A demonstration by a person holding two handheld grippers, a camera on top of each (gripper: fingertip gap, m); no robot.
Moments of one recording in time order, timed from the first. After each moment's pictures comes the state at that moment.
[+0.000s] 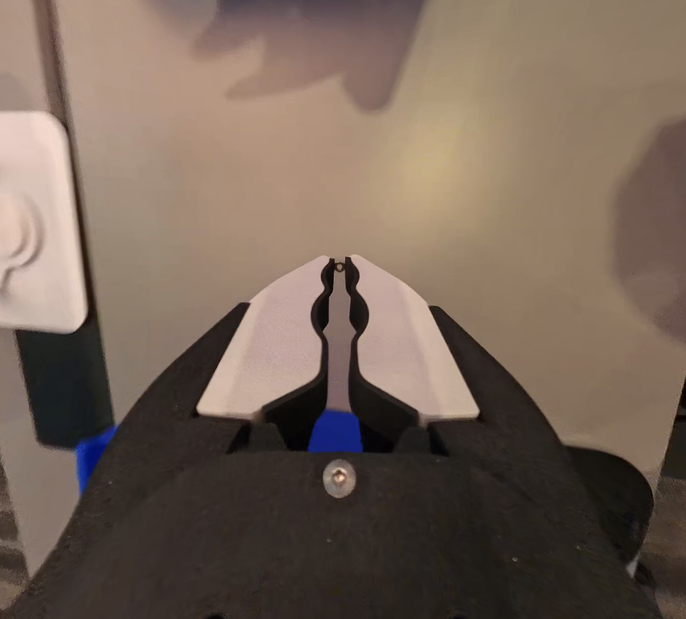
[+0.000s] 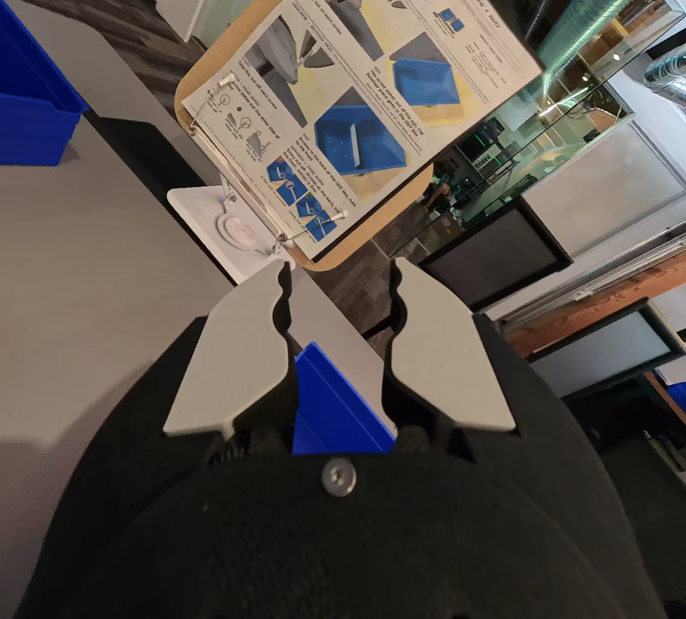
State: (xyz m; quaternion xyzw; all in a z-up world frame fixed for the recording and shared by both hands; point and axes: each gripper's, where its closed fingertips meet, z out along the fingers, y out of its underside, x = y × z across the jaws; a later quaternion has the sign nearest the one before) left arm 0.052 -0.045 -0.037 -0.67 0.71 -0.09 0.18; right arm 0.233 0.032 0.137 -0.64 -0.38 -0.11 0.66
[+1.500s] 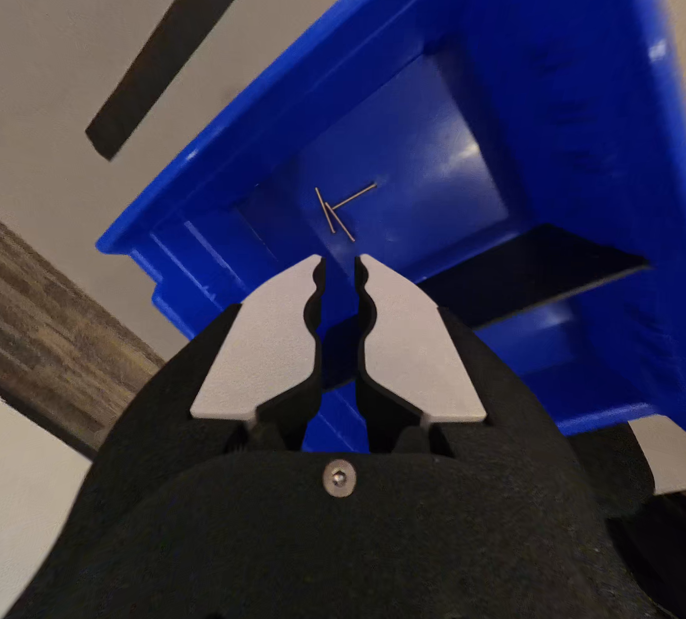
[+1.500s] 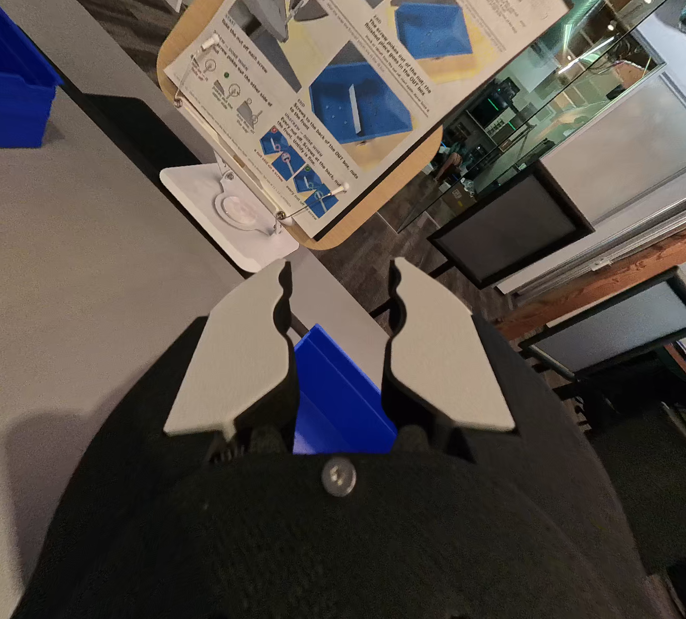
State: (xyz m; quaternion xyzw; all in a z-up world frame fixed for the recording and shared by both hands) left arm -0.220 0.110 -0.078 -0.93 0.34 0.05 0.08; right arm 0.242 0.050 0.119 -0.67 -0.37 -0.11 0.63
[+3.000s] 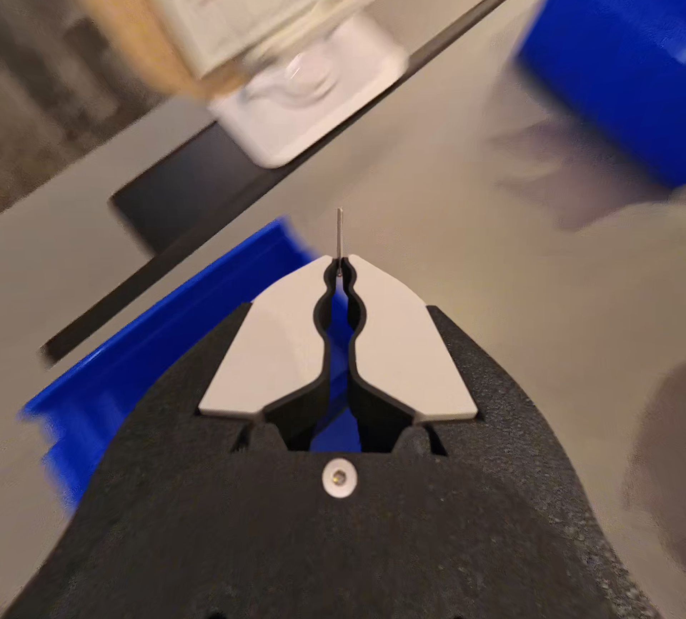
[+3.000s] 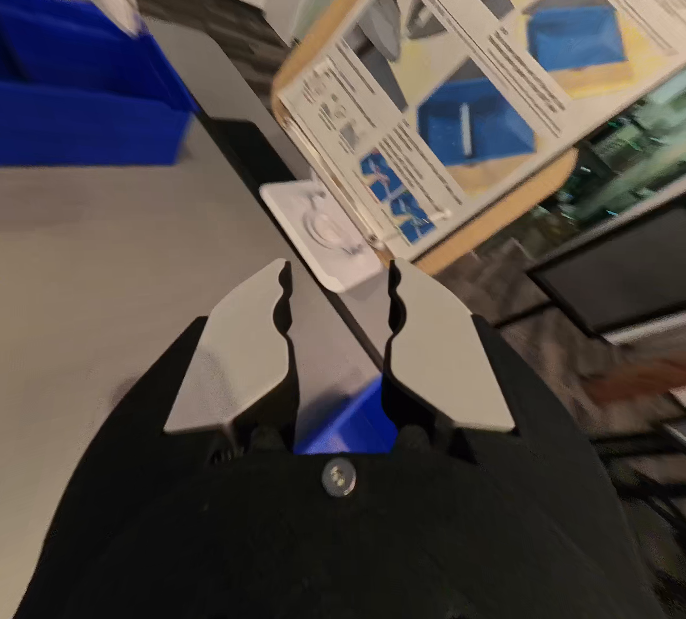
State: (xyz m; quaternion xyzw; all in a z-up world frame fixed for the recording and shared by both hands) left arm -0.092 0.102 0.012 -0.85 0.36 -0.16 0.36; right arm 0.180 0.044 0.085 -0.66 -0.44 0.02 0.60
